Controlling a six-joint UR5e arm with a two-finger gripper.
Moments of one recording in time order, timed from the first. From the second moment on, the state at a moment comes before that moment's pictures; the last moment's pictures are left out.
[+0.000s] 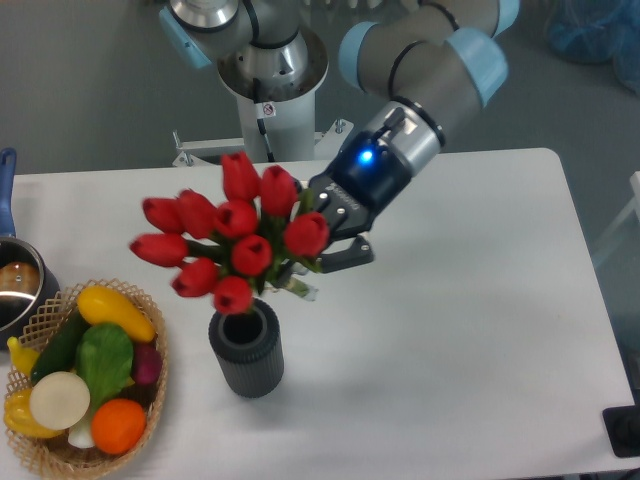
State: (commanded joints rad) arm 2.59 -1.80 -1.74 -0.83 0.20 1.29
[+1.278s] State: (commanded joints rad) arm 2.56 -1.87 -1.84 -0.83 0.06 1.50
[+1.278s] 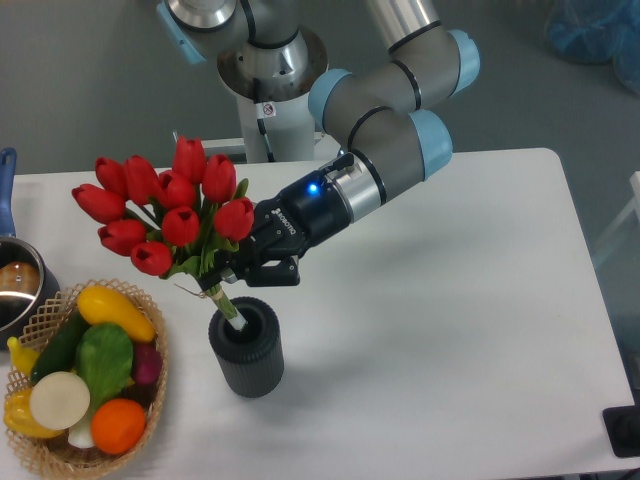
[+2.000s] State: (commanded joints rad) arm 2.58 -1.90 -1.87 -0.83 0.06 1.50
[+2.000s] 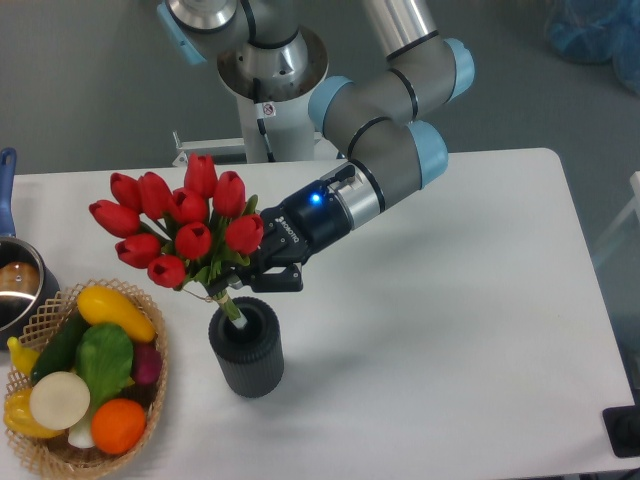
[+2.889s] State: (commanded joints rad) arm 2.59 -1.98 -1.87 -0.83 0.05 1.54
